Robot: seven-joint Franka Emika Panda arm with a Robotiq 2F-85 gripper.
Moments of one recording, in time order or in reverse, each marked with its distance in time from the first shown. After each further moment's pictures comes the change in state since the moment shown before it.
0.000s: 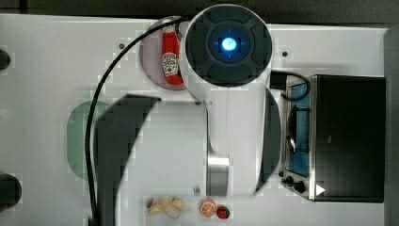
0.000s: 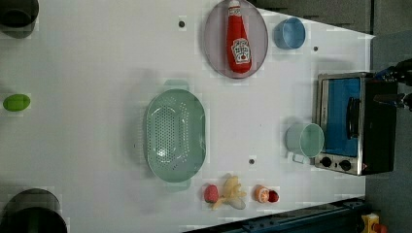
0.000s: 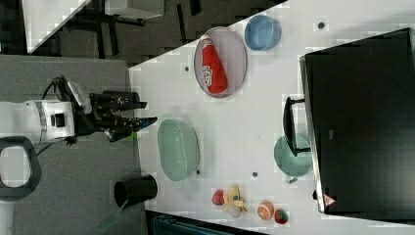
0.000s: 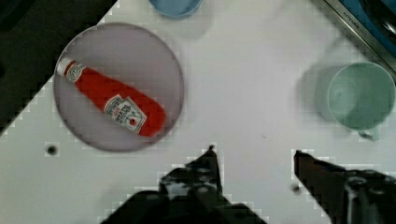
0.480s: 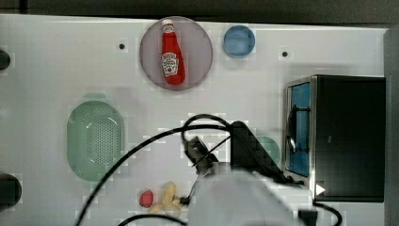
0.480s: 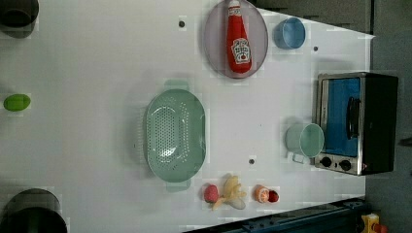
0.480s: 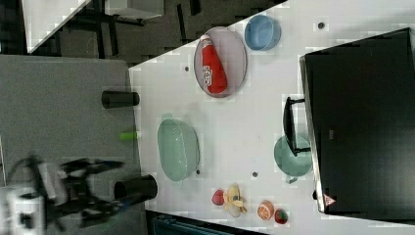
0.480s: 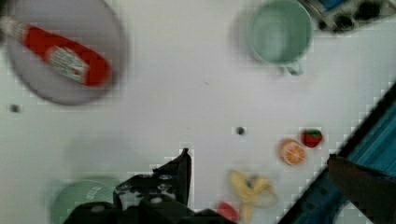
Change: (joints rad) arm -0.014 -0.434 -0.003 -0.229 0.030 -0.145 0.031
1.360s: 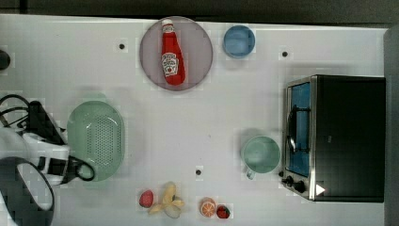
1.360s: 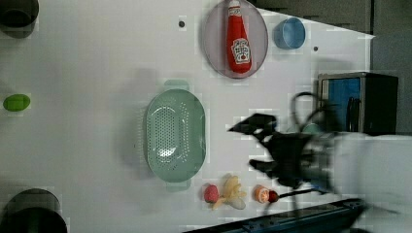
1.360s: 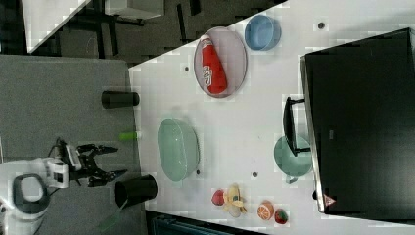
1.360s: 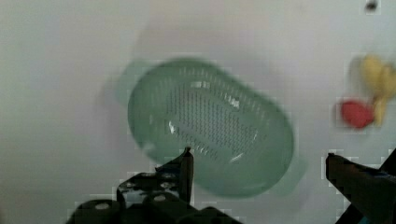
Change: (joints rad) arm 0.066 0.447 0.588 0.008 0.026 0.380 0.730
